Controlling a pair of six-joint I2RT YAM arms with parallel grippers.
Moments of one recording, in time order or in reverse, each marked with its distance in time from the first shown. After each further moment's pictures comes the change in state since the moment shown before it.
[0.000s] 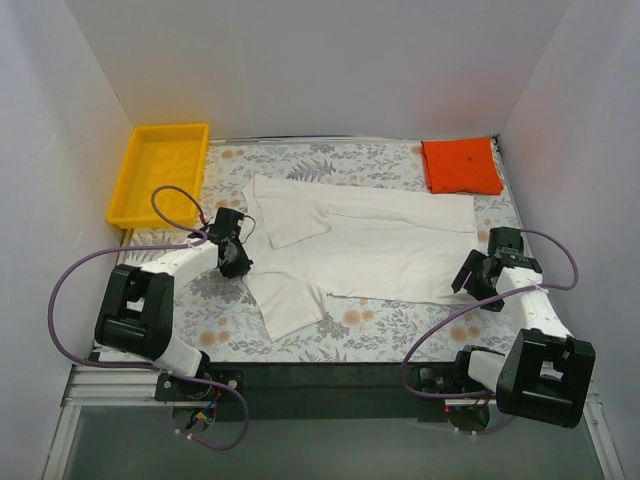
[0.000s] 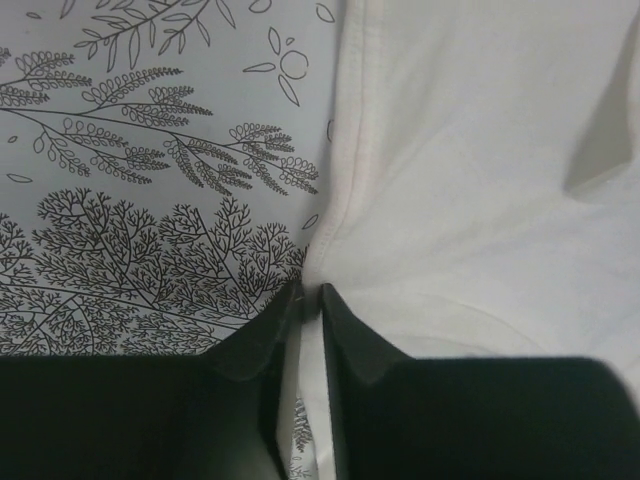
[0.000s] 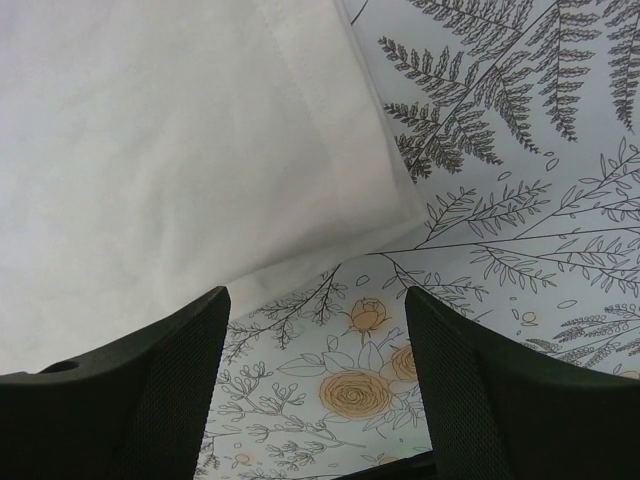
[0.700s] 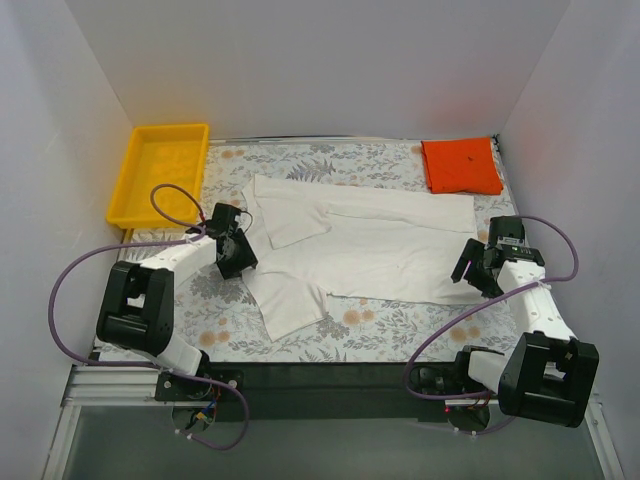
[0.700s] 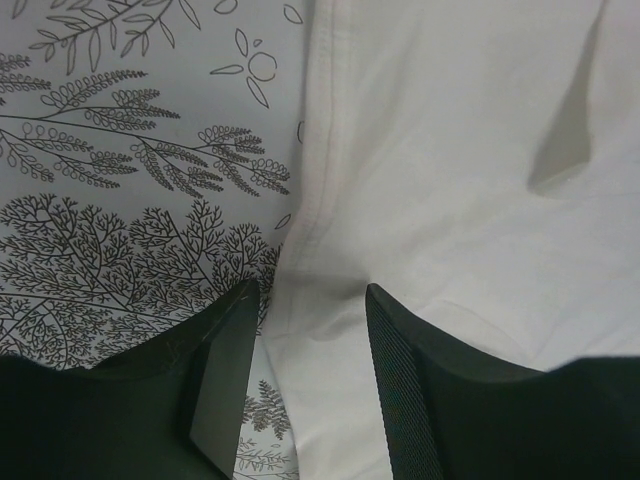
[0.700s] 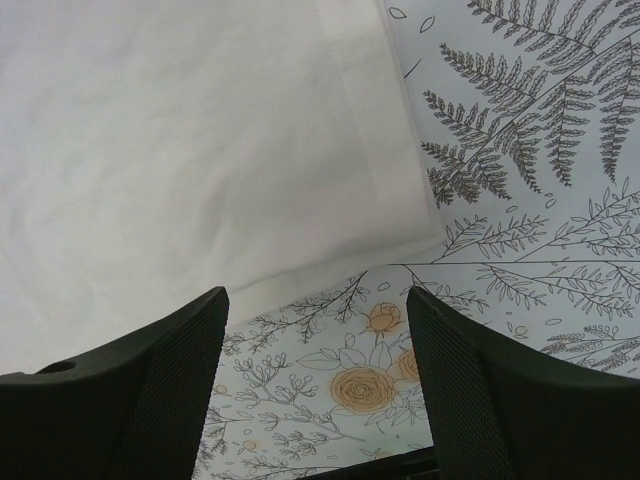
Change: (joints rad) left arm 0.038 0.017 0.044 -0.030 0.082 -0.006; right arm 0.030 0.000 0.087 -0.028 -0.018 -0.058
